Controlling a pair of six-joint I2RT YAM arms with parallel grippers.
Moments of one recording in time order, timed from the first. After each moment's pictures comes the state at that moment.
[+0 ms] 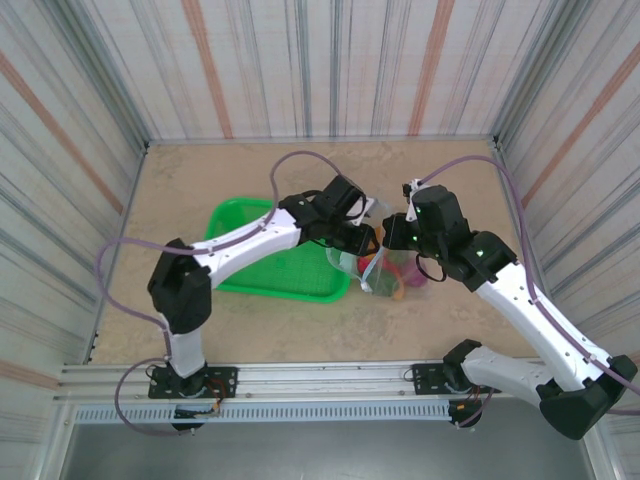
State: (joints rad) left arm -0.88 1.87 1.60 -0.65 0.32 -0.45; right arm 0.62 1.02 1.12 -0.74 0.05 0.57
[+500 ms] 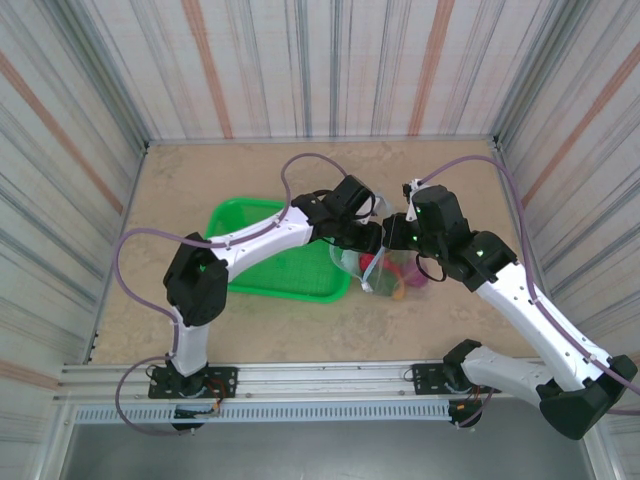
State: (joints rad) left arm -0.89 1.94 1.66 -0.63 0.33 -0.52; right arm 0.62 1.02 1.12 -0.74 0.06 0.57
